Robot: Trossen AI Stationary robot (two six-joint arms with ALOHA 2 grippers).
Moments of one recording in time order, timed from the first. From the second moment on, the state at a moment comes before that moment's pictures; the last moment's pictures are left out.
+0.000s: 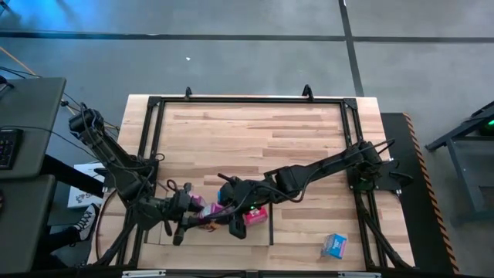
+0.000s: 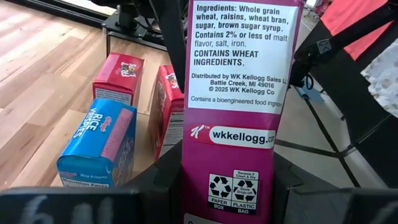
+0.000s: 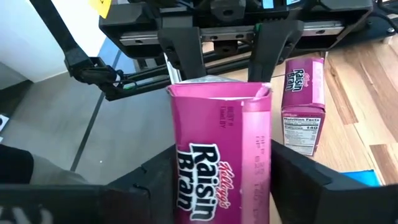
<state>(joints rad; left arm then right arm) -0.85 1.22 0.82 -0.05 -0.70 -0.63 0.35 2.01 1.94 -0.45 0.00 0.47</state>
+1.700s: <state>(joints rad) -0.85 0.81 0.95 -0.24 -0.85 -0.49 0.38 2.26 2.24 -0.72 0.01 0.36</state>
